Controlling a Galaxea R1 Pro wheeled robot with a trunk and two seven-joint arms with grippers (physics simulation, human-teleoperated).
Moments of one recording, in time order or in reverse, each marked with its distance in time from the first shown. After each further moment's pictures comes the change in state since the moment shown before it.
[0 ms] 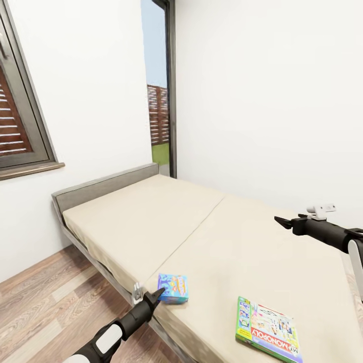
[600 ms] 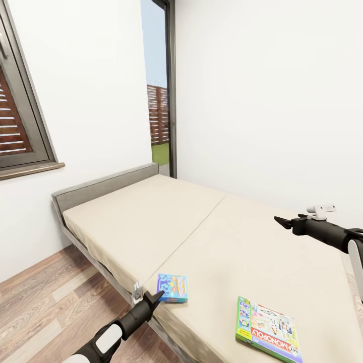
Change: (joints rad) left arm 0.000 0.001 -0.001 -0.002 0.002 0.000 -0.007; right arm 0.000 0.001 0.000 0.000 0.000 0.000 0.000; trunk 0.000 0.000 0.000
